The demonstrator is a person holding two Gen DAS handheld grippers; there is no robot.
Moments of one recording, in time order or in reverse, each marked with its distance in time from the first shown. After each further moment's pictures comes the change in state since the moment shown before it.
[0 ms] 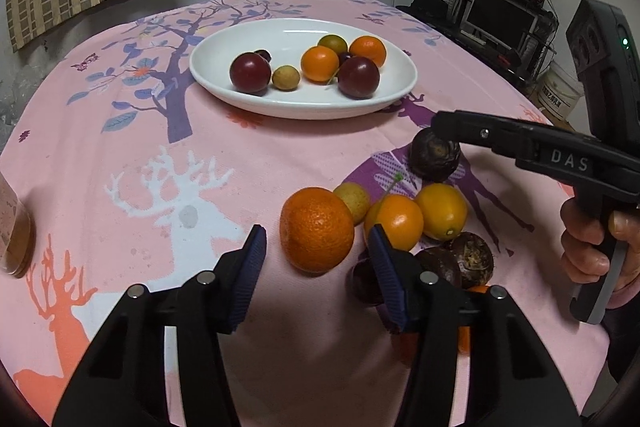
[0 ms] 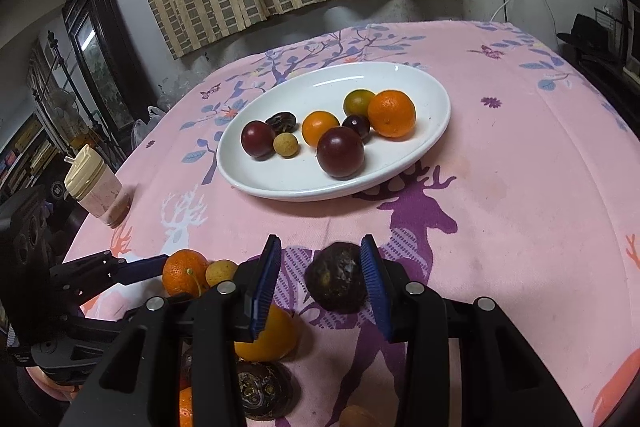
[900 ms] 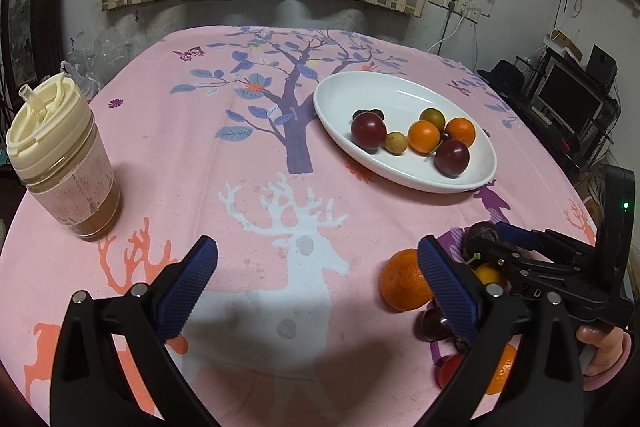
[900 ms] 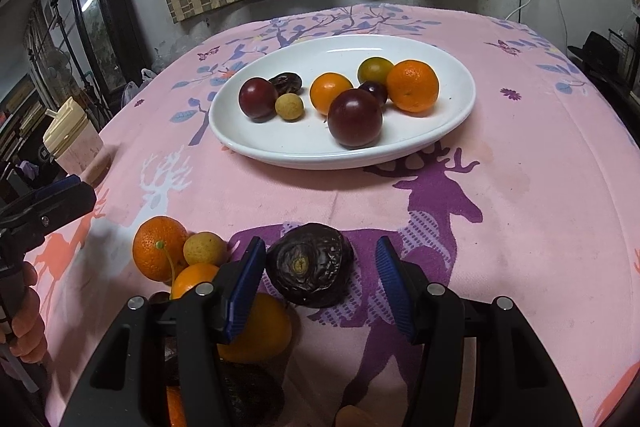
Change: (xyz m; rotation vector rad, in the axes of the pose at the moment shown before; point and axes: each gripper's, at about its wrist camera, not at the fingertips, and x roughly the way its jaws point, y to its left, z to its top) left arm -0.048 0.051 0.011 -0.272 -0.118 0.198; right arm 0.030 0.012 -0.010 -0.075 0.089 -0.045
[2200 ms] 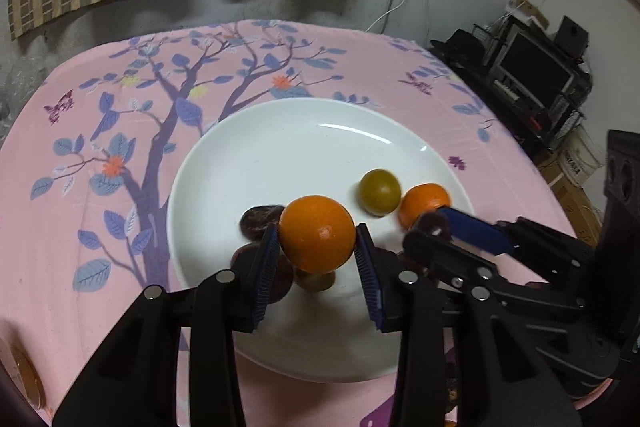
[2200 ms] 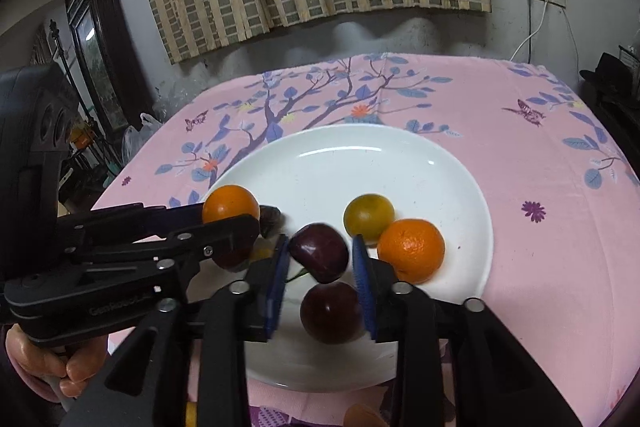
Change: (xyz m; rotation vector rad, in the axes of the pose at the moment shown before) left arm 0.129 -0.077 0.121 0.125 0.123 -0.168; right arm 0.030 -0.022 0.113 0.014 -0.105 0.027
